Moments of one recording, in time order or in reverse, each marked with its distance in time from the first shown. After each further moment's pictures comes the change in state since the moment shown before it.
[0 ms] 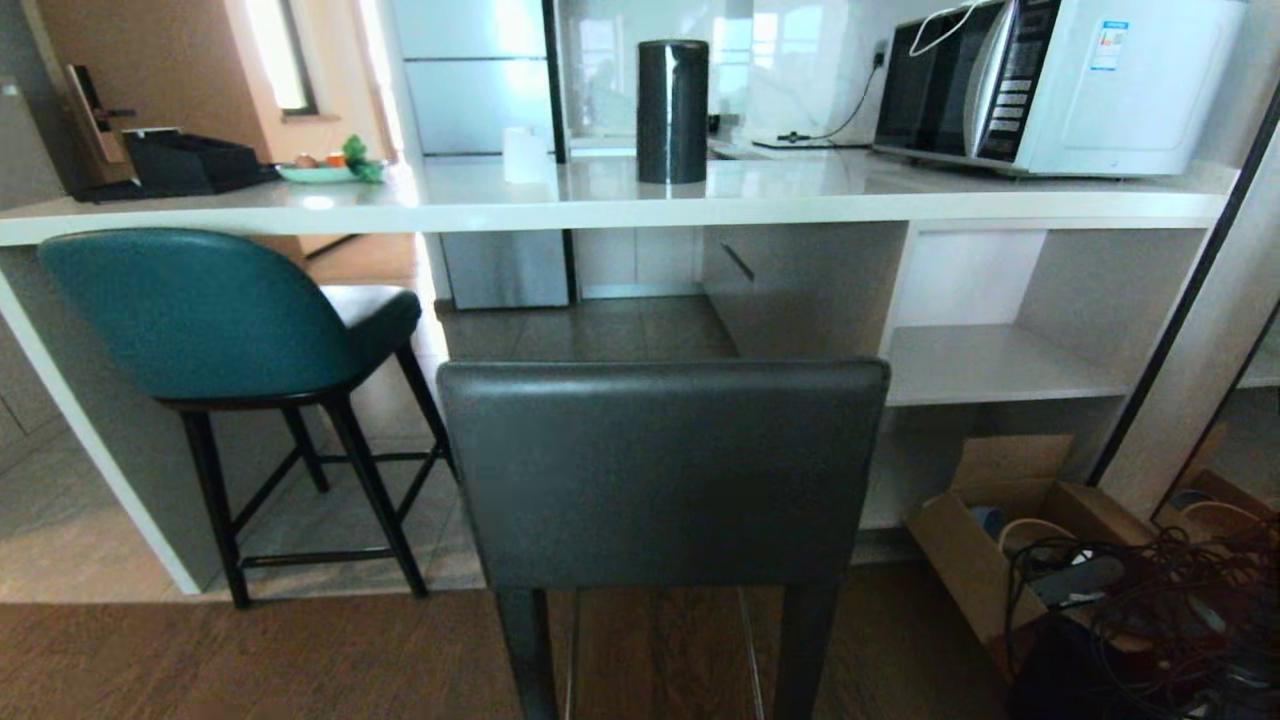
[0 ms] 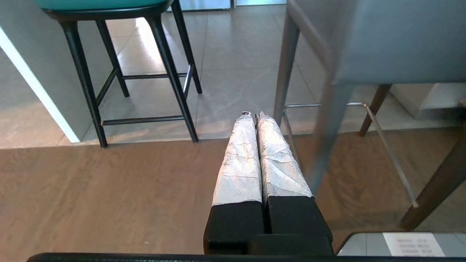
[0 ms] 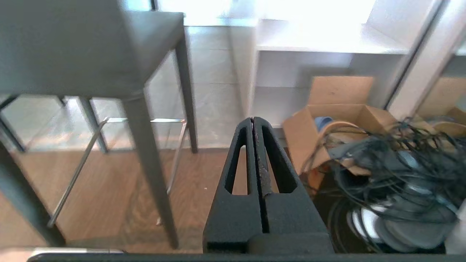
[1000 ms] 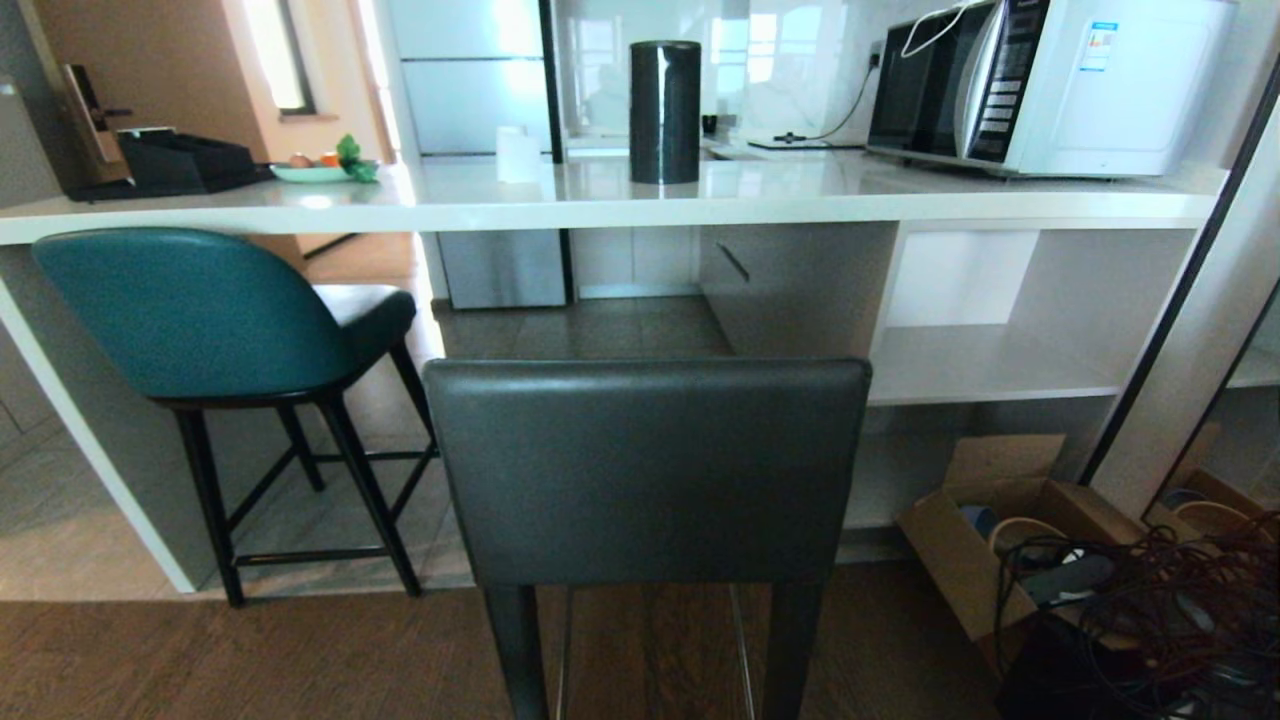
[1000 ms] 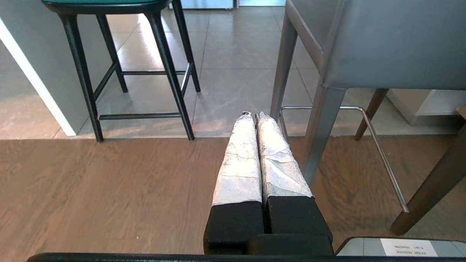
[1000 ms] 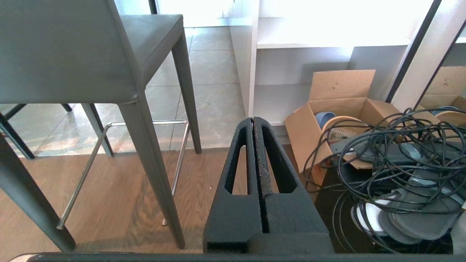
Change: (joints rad) left arm 0.001 0.002 -0.002 0.007 0.019 -0.009; right arm -0.002 0.000 0.000 0.001 -0.005 0.047
